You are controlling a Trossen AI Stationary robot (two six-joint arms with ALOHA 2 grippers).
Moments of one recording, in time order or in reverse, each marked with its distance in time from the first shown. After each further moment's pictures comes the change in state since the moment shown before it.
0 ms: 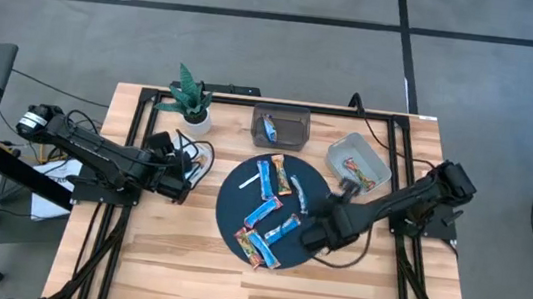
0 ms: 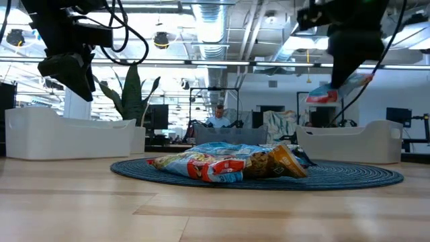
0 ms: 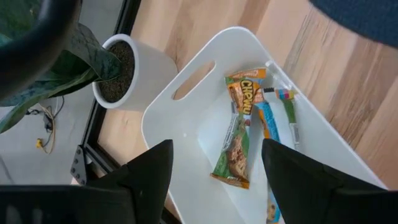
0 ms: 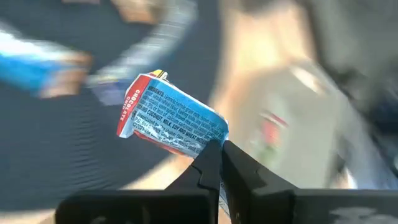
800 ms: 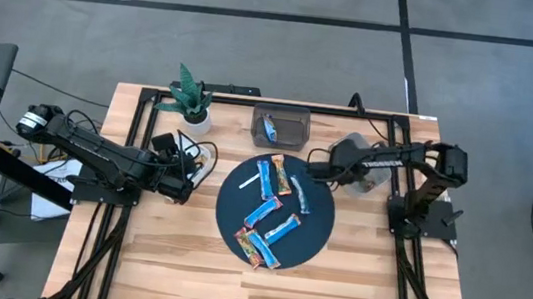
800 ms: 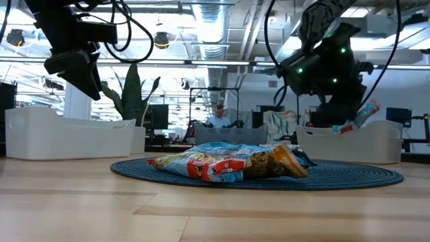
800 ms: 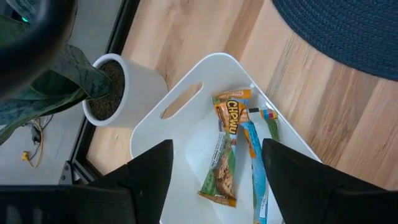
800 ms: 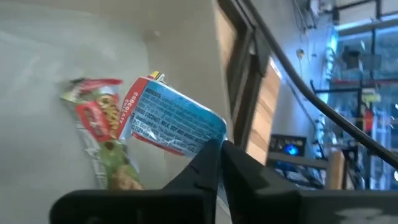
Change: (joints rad) left arm 0.000 0.000 0.000 0.085 -0.002 0.041; right arm -0.578 -0.015 -0.301 0.052 0.097 0.048
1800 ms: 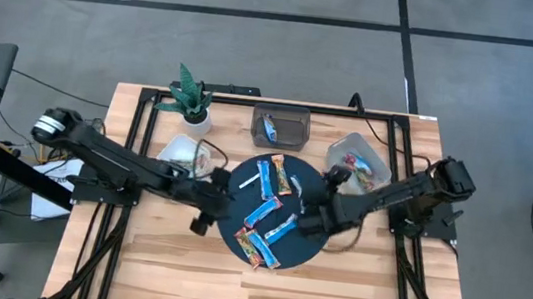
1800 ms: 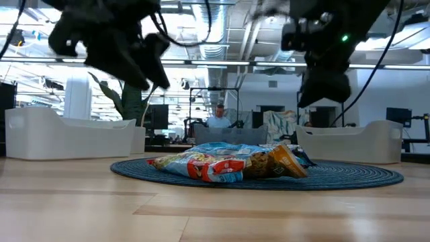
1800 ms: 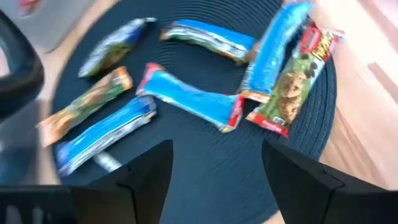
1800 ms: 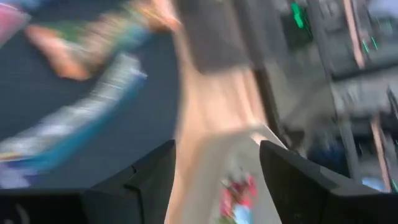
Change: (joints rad) left arm 0.001 0.223 0.000 0.863 0.523 0.760; right arm 0.513 -0.002 0.116 0.354 0.187 -0.444
